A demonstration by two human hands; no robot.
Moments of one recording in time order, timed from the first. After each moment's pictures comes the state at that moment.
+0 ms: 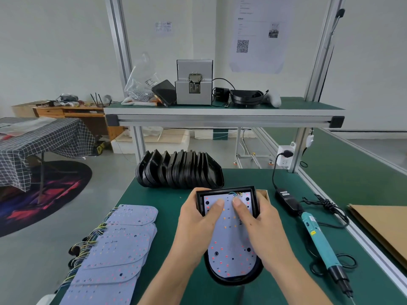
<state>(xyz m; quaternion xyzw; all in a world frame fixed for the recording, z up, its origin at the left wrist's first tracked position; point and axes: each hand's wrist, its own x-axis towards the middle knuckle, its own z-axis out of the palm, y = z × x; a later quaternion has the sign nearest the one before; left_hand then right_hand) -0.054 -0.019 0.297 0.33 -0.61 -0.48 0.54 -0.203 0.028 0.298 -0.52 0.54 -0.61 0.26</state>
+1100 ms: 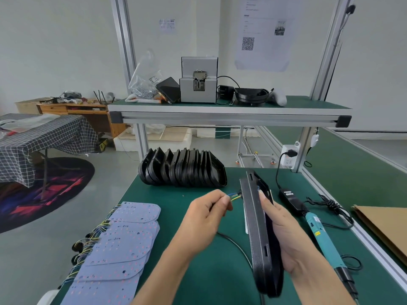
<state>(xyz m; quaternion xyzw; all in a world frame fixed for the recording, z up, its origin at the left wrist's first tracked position) -0.049 -0.039 0.293 0.31 -0.77 -0.35 0.44 -0.221 0.038 0.314 -0.35 0.46 -0.60 0.55</state>
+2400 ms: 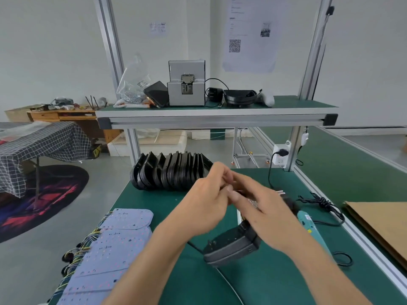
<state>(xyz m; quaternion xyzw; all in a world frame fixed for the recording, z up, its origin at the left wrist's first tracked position) -0.064 -0.033 0.364 0.28 -0.84 -0.30 0.34 -0.239 0.024 0.334 -0.71 0.51 -0.45 0.18</state>
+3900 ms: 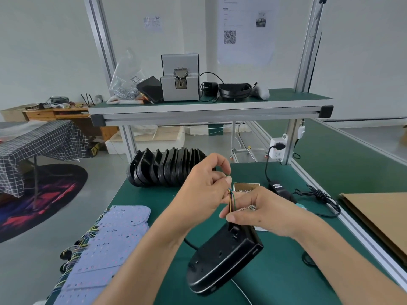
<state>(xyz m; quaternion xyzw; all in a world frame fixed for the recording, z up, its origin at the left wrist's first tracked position) -0.077 -0.033 0.366 0.27 -0.75 -0.46 0.39 -0.272 0.016 0.333 -0.71 0.50 -0.29 0.41</state>
